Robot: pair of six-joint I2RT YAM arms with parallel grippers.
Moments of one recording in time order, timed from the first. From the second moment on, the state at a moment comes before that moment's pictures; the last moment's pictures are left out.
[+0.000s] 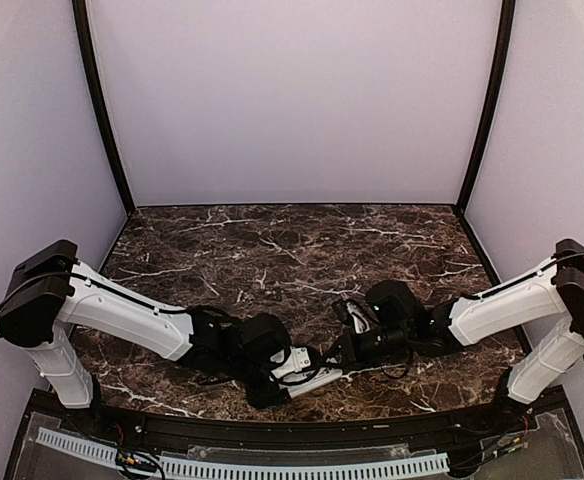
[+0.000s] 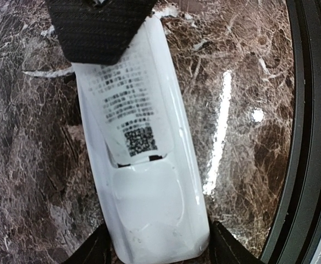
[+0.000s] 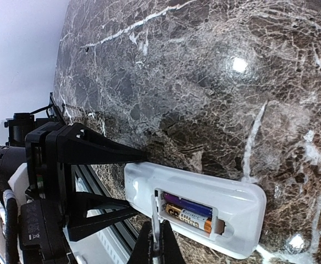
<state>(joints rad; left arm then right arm) -1.23 1.74 0.91 -0.25 0.04 0.07 1.00 1.52 0.58 0.21 -0.42 0.92</state>
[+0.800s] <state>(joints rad) -1.23 1.74 0.91 -0.24 0.04 0.07 1.02 1.49 0.58 0.19 -0.35 0.96</state>
